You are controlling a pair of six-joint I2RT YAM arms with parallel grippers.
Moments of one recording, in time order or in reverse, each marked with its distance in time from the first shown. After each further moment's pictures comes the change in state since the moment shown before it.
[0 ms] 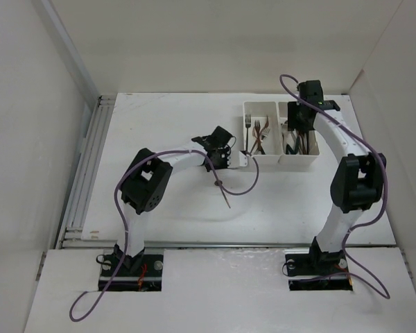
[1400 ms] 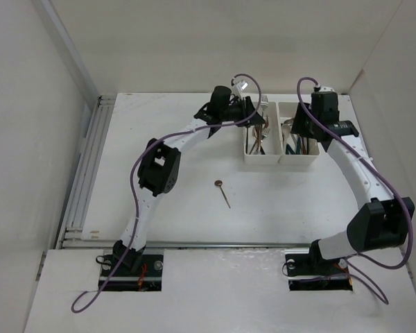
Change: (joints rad) left arm 0.131 0.347 0.621 0.501 0.570 -1.619; right arm 0.049 -0.405 -0.294 0.128 -0.018 0.216
